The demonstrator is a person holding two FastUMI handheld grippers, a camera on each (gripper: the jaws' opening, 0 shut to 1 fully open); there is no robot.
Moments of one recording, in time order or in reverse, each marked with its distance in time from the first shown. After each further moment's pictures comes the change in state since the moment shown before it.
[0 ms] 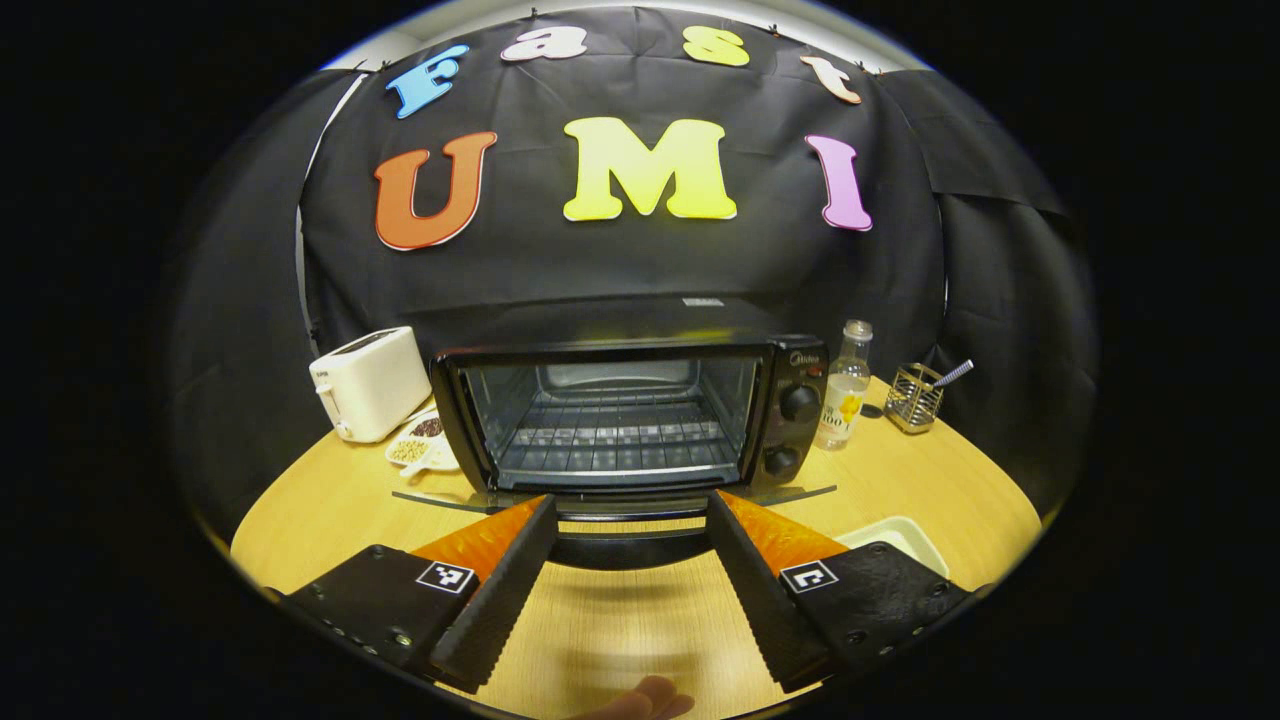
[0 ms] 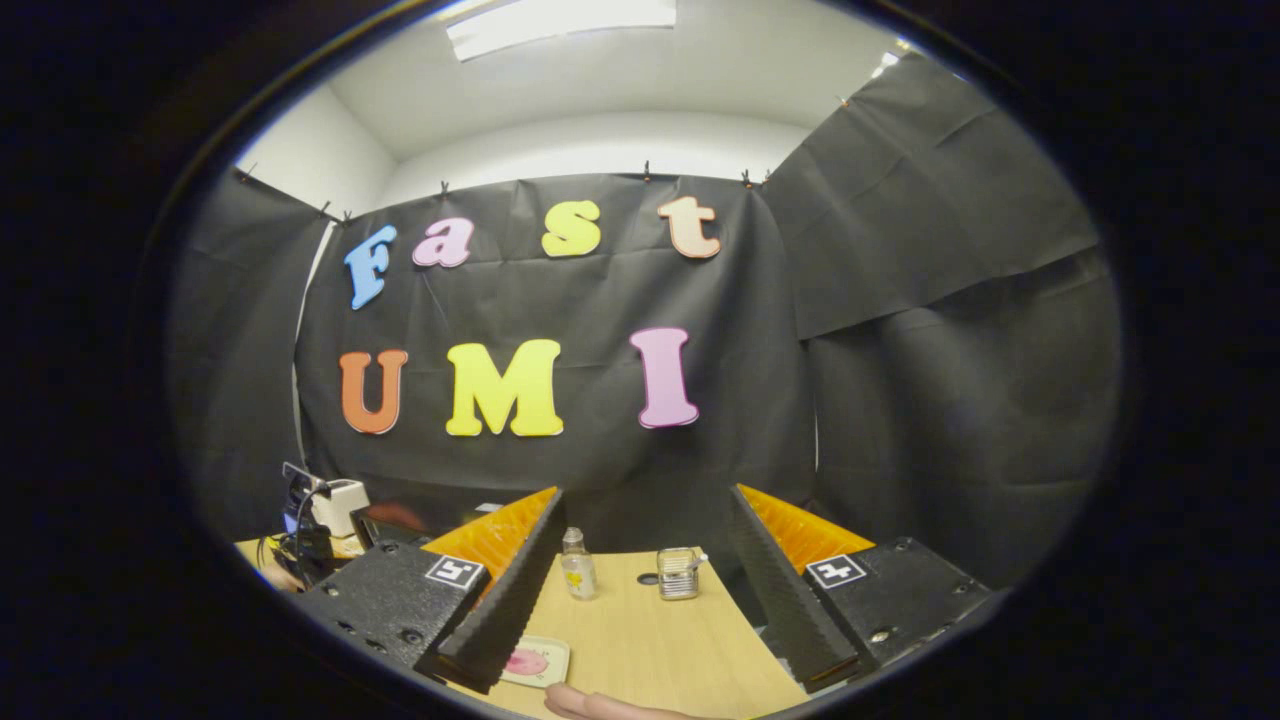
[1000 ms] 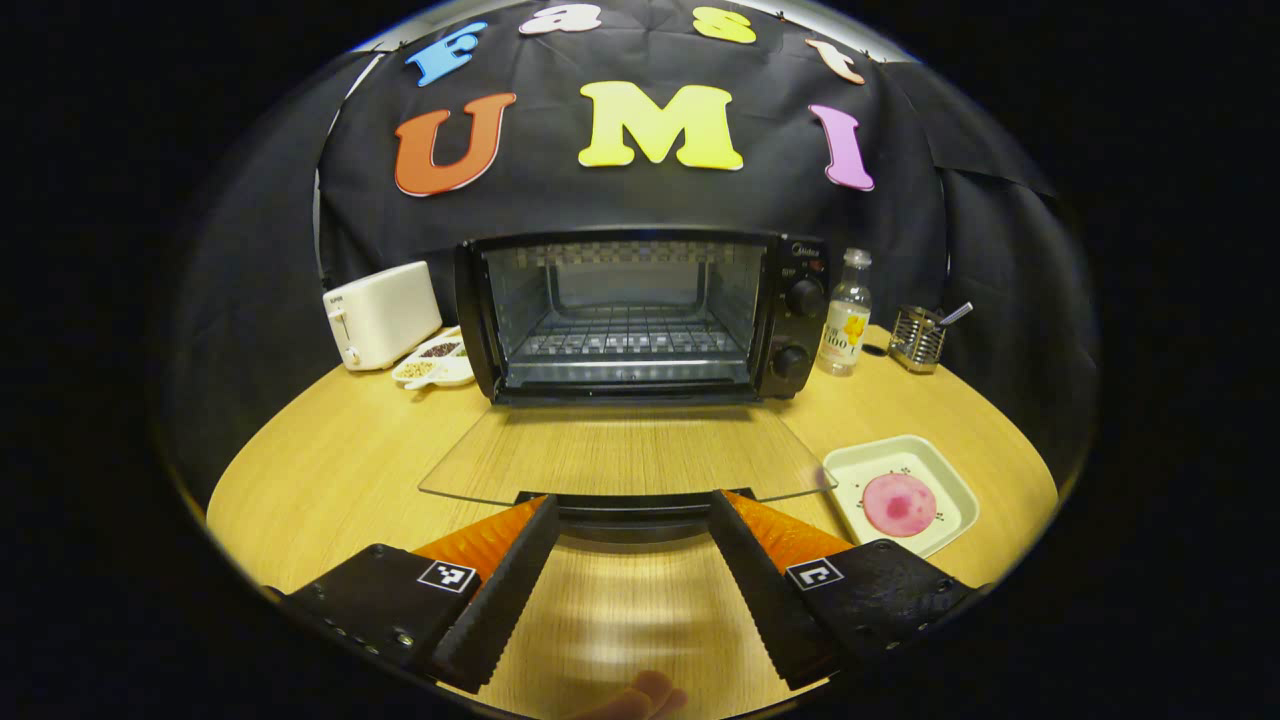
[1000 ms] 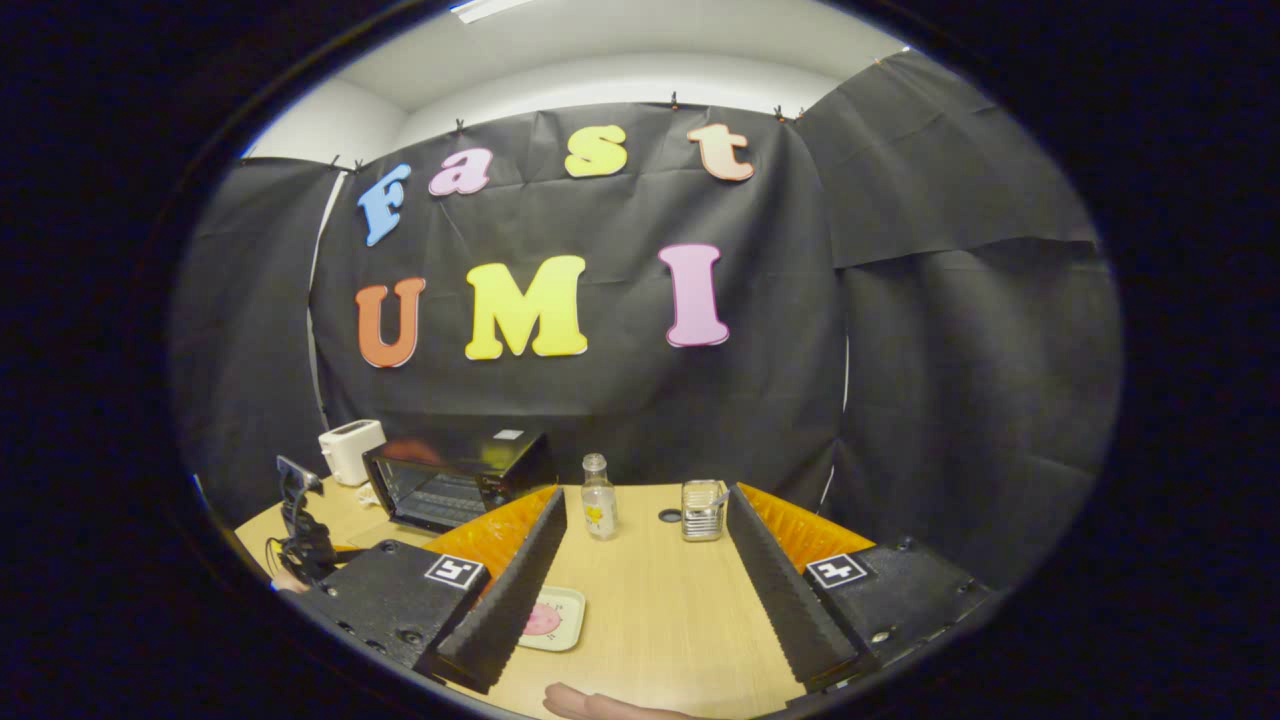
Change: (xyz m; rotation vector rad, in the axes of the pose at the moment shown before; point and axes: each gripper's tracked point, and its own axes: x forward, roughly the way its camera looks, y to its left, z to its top) left arm -0.031 0.002 -0.061 -0.033 0.047 0.012; right arm 0.020 0.020 -0.076 -0.039 0.268 0.051
